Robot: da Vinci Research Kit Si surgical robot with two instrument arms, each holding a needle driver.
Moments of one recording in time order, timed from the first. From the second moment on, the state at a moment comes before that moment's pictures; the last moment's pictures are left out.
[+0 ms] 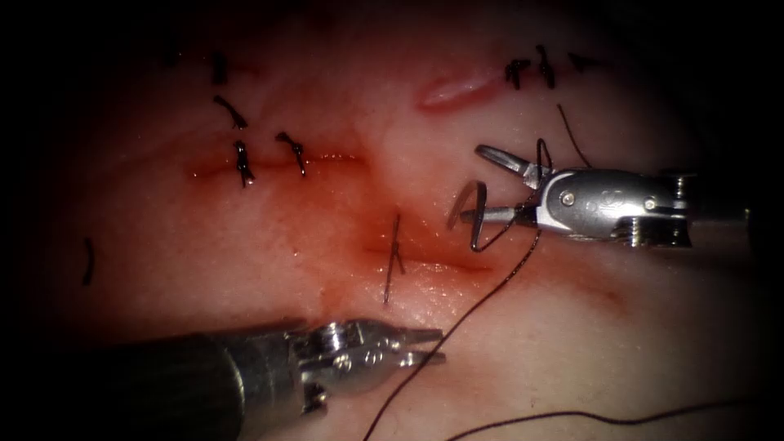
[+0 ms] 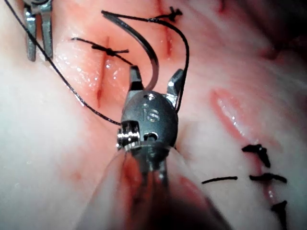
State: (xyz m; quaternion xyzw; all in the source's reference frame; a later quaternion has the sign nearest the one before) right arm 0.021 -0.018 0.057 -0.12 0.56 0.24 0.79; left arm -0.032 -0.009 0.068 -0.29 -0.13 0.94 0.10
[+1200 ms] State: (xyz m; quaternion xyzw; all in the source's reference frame) right arm 0.022 -0.022 0.060 -0.07 0.58 0.15 0.80; left arm -0.032 -0.010 0.068 -0.29 -0.13 0.94 0.09
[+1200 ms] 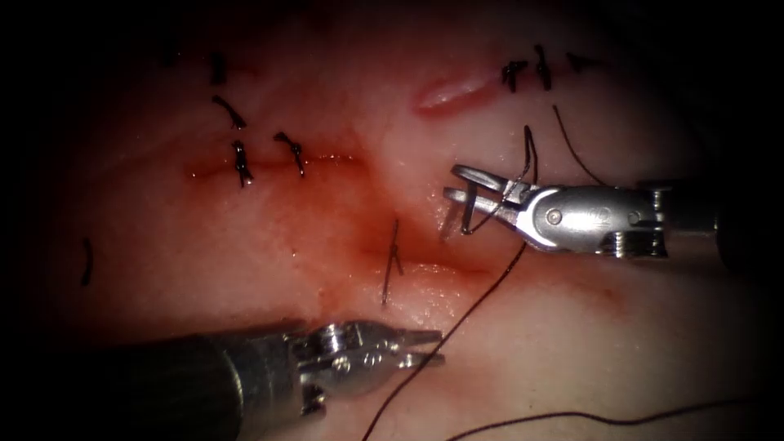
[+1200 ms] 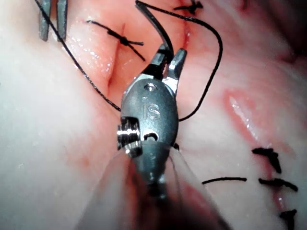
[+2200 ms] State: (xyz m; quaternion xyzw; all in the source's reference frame) right arm 0.020 -0.032 0.069 0.01 0.50 0.11 0.86; left arm -0.032 -0.009 0.068 -0.29 -0.13 0.94 0.09
